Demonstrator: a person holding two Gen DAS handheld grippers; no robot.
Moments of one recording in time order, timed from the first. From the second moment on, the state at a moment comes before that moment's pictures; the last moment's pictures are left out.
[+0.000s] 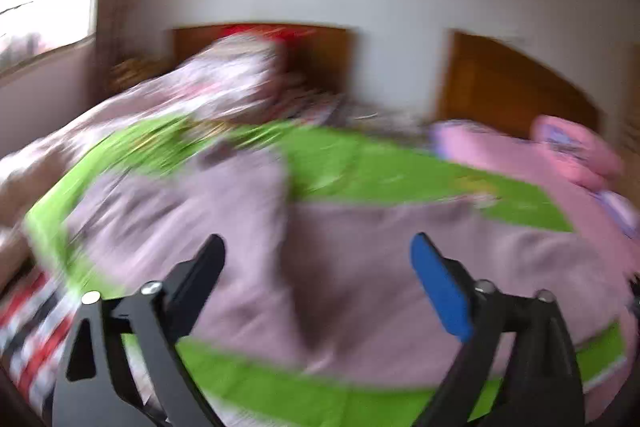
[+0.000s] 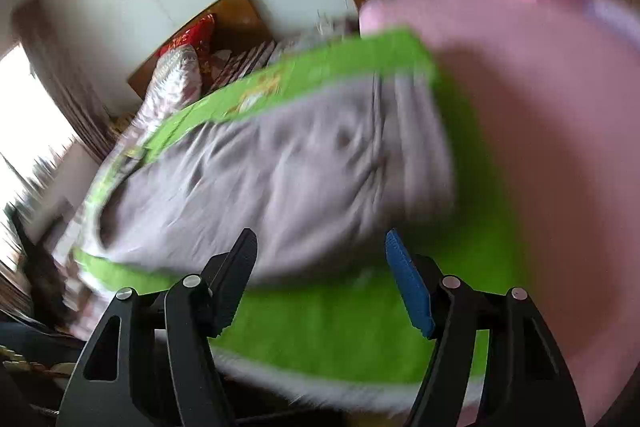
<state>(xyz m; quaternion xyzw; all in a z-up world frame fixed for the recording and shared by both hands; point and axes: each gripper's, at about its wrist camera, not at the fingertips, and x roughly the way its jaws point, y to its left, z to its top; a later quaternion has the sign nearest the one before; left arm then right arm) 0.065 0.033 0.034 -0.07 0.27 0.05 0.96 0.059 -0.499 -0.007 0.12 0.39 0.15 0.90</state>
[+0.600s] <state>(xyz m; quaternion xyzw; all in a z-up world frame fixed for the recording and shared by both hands) 0.321 -0.162 -0.082 -0.06 0.44 -0.26 0.86 0.208 -0.444 -0.050 -0.07 0.47 0.19 0.86</state>
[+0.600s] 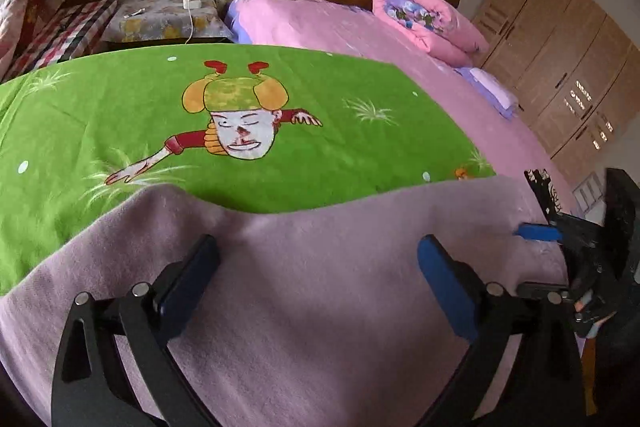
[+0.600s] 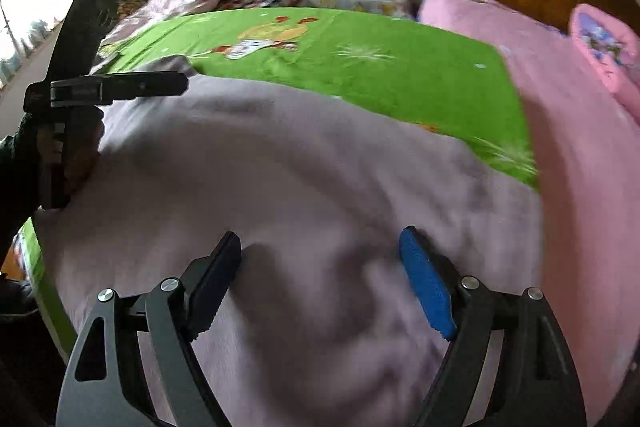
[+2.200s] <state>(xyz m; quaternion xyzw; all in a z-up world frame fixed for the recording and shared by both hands) 0.006 0.363 -0.048 -0.39 0.25 0.20 0.86 0.222 0.232 0.031 -0.27 0.29 0.67 0.62</state>
